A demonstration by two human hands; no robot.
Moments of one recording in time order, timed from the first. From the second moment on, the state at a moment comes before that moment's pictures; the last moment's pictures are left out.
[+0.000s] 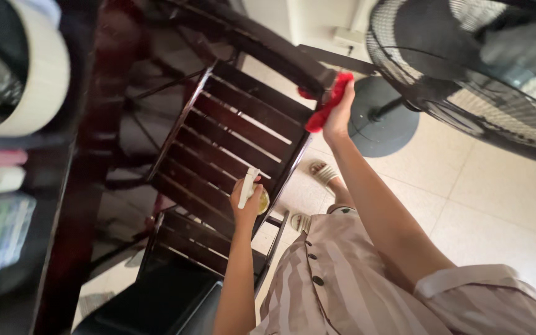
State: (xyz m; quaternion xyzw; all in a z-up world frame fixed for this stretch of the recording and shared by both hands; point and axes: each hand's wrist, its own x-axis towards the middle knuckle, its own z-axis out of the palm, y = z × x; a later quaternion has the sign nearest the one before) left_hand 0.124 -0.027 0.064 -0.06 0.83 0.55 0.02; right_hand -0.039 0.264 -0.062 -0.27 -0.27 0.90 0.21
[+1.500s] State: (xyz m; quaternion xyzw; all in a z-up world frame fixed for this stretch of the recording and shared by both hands) left_hand 0.075 0.028 0.114 0.06 0.84 0.54 0.02; right_hand -0.015 0.229 -0.046 -0.08 -0.80 0.50 0.32
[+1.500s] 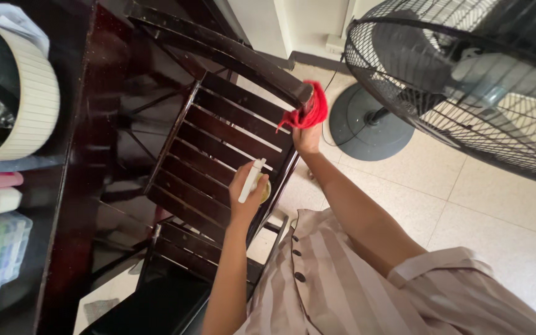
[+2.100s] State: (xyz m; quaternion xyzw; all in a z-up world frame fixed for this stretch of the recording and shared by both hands) left_hand 0.082 0.027 0.084 -0.03 0.78 0.63 0.01; right_hand -0.038 0.255 0.110 0.01 -0.81 0.49 0.31
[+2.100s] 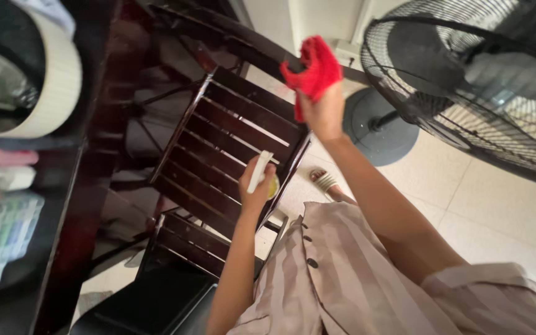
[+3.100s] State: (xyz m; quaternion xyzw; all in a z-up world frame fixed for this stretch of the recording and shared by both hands) left_hand 0.155 0.039 0.229 0.14 0.86 0.48 0.12; right_hand 0.131 0.264 0.052 -0.07 -0.16 0.98 -0.11
